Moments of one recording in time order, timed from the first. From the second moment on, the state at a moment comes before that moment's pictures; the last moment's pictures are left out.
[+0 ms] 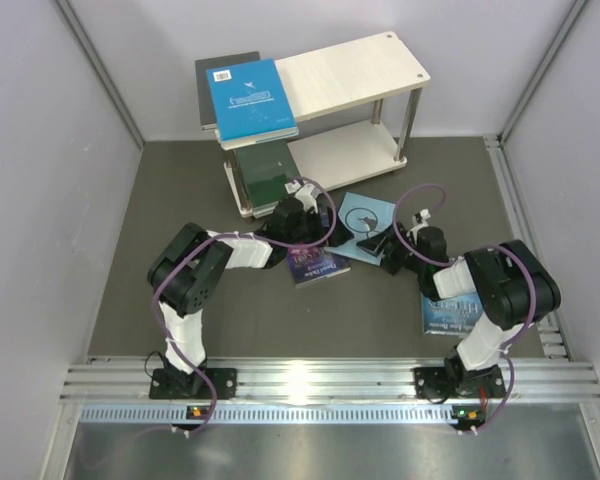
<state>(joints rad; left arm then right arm) -0.62 1.92 0.98 0.53 0.31 -0.63 0.26 1.68 0.42 0.82 -0.41 1.03</state>
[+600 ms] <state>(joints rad) -0.61 1.90 0.89 0.63 0.39 -0.69 0.25 1.21 0.32 0.42 -0.30 0.97</state>
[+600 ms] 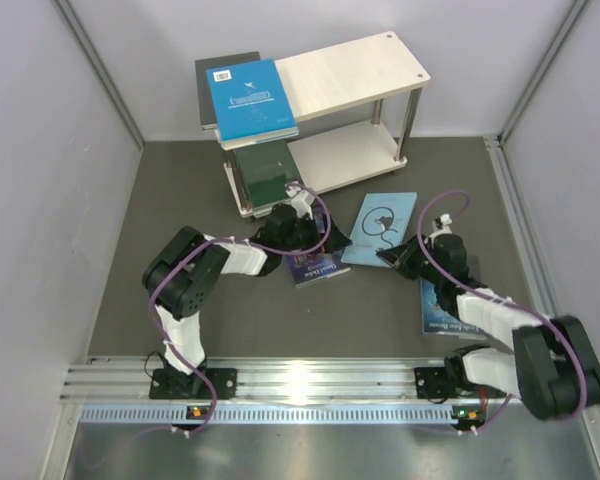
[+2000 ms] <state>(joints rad) -0.54 1.88 0.49 1.34 0.73 -1.33 0.41 1.03 0.10 0.66 -0.62 1.21</state>
